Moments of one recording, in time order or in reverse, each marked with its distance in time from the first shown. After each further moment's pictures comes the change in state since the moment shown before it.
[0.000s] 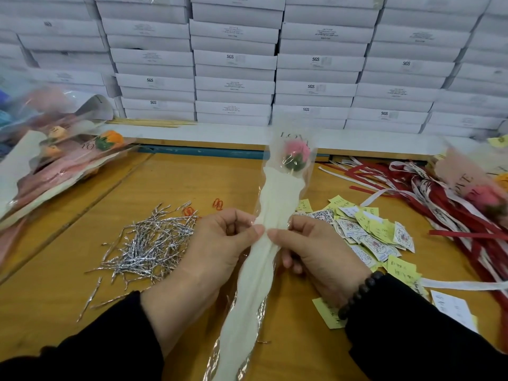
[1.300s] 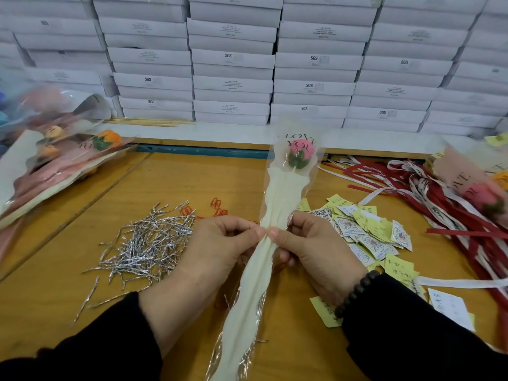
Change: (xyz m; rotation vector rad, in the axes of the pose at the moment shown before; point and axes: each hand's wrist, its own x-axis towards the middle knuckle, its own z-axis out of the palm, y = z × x) left_hand -0.003 0.002 0.000 0.070 -0.004 -0.054; right_hand 0.005 0.007 -0.001 0.059 0.018 -0.088
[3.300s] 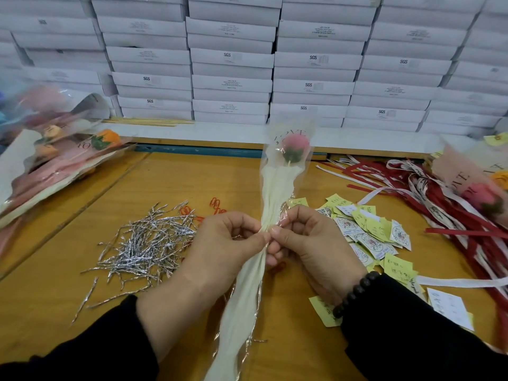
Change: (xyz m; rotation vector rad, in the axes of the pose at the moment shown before) left_hand -0.009 0.011 0.006 -0.048 -0.103 0.031; right_hand -0.005 -0.008 0.004 0.189 -0.020 -0.030
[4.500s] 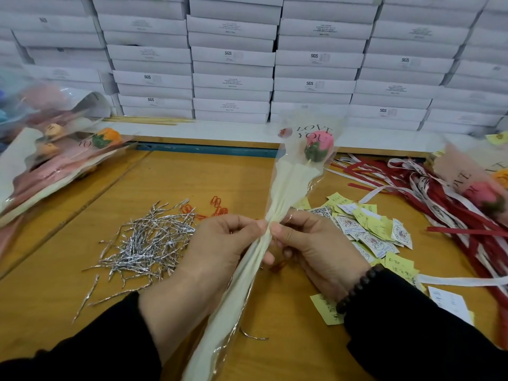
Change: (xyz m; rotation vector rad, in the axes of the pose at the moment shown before) left_hand 0.002 -0.006 -0.005 -0.114 0.013 -0.107; right_hand 0.003 0.003 -0.005 -0.071 -0.003 0.068
